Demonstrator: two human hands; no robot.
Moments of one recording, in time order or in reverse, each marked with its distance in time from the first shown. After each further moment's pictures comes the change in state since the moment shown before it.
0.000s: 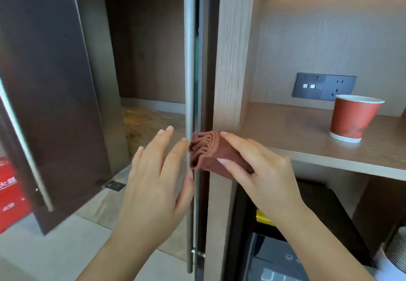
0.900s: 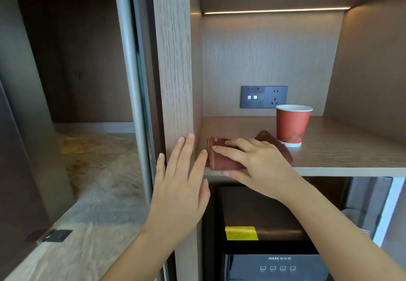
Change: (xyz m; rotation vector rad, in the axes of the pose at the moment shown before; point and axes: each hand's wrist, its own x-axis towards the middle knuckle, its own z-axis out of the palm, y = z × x) left_hand 0.063 0.036 0.091 -0.048 -0.037 0.286; right_hand 0.014 0.088 -0.039 -0.471 -0.565 0.169
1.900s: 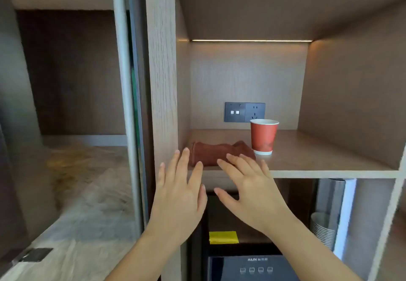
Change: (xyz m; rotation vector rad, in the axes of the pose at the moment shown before) left_hand -0.007 0.038 -0.018 0.039 0.051 -0.004; right_hand -0.060 -0.031 -0.020 0.051 0.076 0.264
